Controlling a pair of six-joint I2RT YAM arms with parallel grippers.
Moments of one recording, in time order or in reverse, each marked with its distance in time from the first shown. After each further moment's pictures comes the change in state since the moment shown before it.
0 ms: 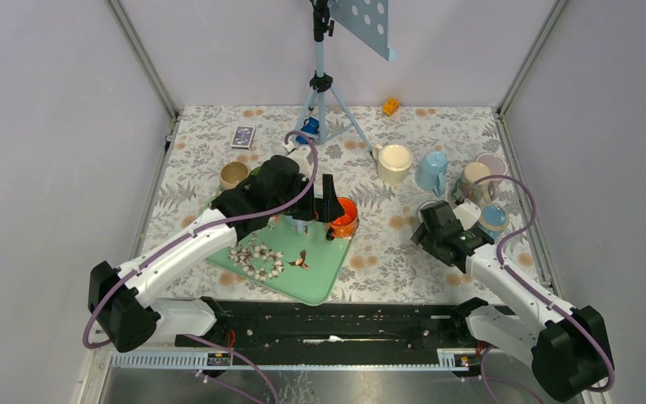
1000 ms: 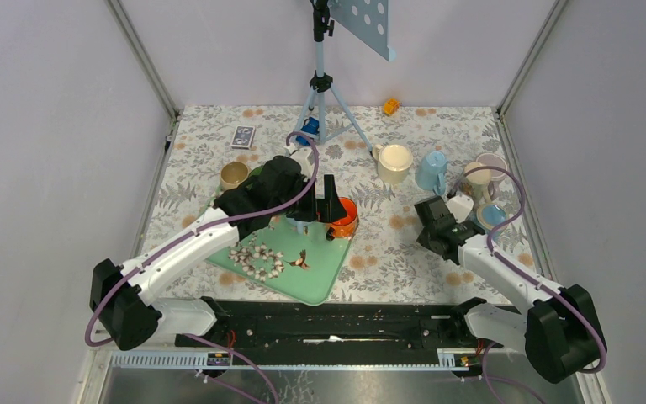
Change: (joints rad) left arm 0.000 0.014 -0.005 0.005 0.030 -0.040; right arm 0.001 0.118 0.022 0.082 0.061 -0.097
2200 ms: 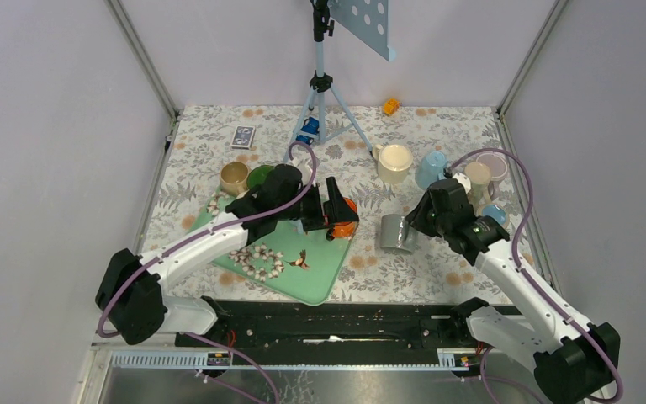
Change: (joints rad) left arm 0.029 0.043 -0.167 0.287 0.224 -0.285; right arm 0.001 -0.162 0.180 -0.036 -0.301 -0.103
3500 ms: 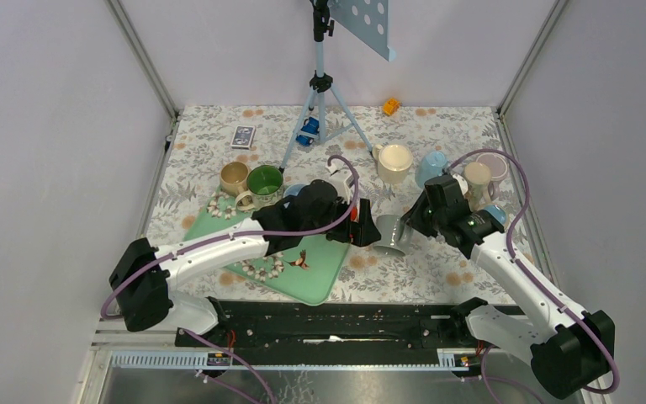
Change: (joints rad) left arm -0.246 0.087 0.092 0.018 -0.238 0.236; right arm 0.000 0.067 0.027 -0.011 -0.041 0.106
